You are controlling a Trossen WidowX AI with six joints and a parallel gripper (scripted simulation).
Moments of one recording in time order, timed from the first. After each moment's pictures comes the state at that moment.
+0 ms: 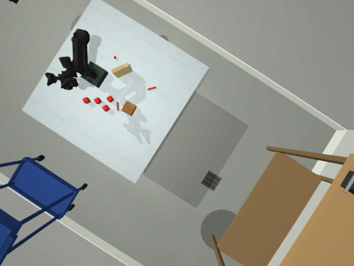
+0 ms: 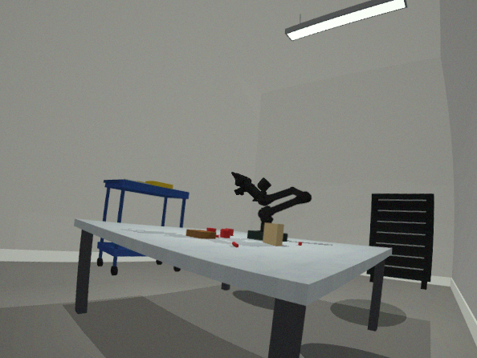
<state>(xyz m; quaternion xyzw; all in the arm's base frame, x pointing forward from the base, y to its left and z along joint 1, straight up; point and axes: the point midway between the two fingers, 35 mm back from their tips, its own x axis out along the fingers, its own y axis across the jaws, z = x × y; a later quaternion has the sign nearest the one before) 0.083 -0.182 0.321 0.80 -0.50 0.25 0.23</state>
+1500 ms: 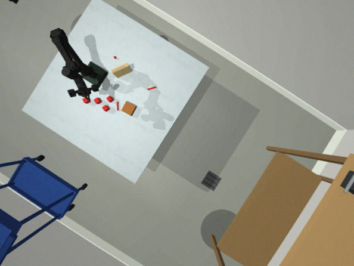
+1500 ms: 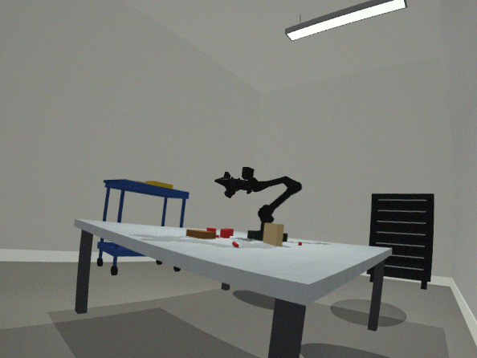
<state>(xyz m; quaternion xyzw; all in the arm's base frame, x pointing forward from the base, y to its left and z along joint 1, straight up) 0.254 -0.153 0.263 0.93 -0.24 -0.06 0.26</state>
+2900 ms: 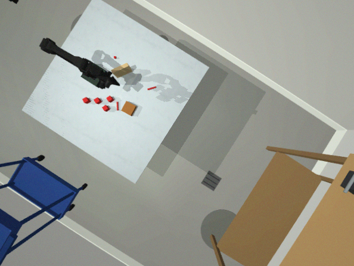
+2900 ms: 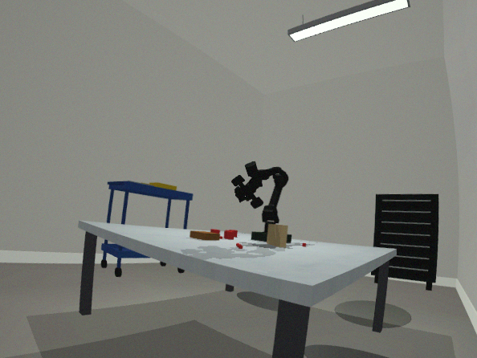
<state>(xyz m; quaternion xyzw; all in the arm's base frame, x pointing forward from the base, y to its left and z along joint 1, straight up) 0.315 0.044 0.177 0.79 0.25 -0.25 0.50</state>
